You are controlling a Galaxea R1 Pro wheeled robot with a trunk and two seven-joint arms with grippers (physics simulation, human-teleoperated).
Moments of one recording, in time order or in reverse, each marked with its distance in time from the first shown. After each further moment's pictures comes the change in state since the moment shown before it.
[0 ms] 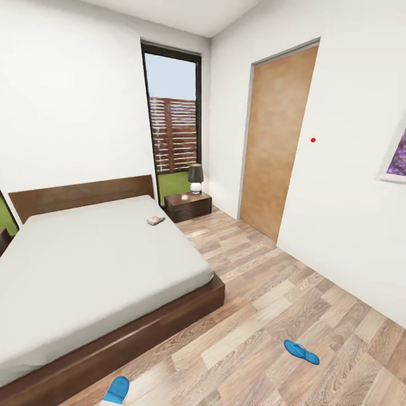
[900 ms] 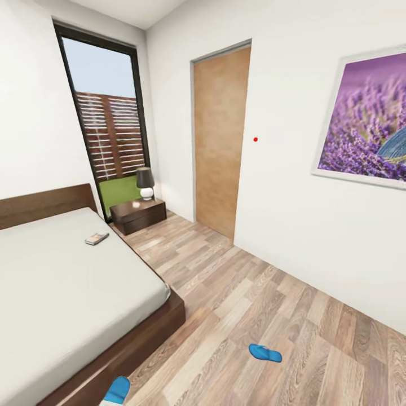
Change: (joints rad) left arm 0.000 -0.002 0.000 0.000 0.000 0.000 -0.001; right arm 0.000 -0.001 0.001 0.000 0.000 0.000 0.009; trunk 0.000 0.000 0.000
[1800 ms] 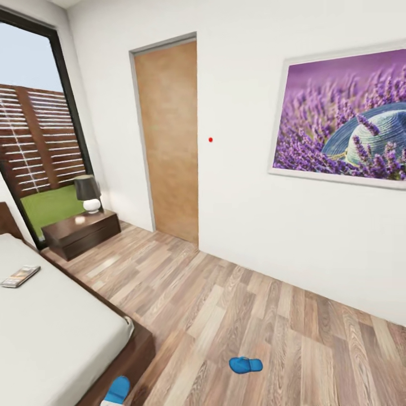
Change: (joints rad) left arm 0.000 -0.001 0.000 0.000 0.000 0.000 0.000; right arm 0.000 0.000 0.001 0.000 0.000 0.000 0.000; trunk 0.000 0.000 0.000
